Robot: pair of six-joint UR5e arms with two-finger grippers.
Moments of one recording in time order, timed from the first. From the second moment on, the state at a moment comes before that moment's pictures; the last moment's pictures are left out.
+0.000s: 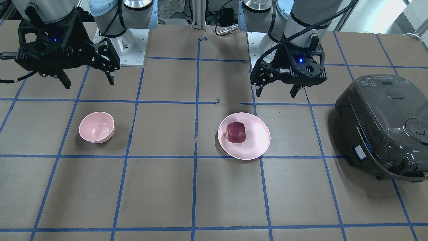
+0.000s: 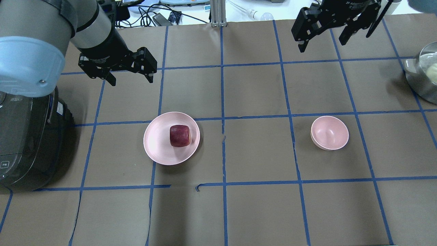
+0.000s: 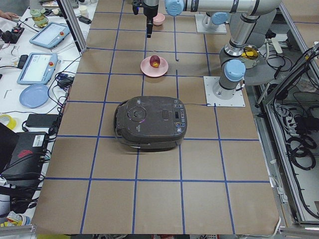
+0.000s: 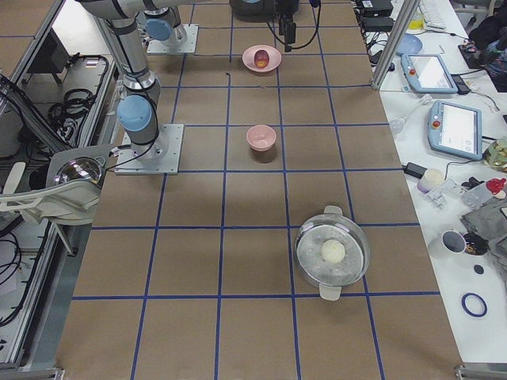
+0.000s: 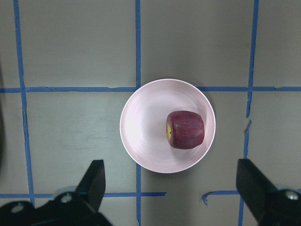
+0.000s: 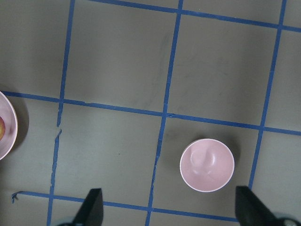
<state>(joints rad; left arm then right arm) -1.63 -1.58 -1.62 -1.43 1.54 -0.09 1.60 -1.50 1.36 -1.49 -1.57 -0.12</state>
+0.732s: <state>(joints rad) -1.69 -1.73 -1.80 -1.18 1.48 -0.20 1.60 -1.50 1.36 -1.49 -1.58 -0.12</state>
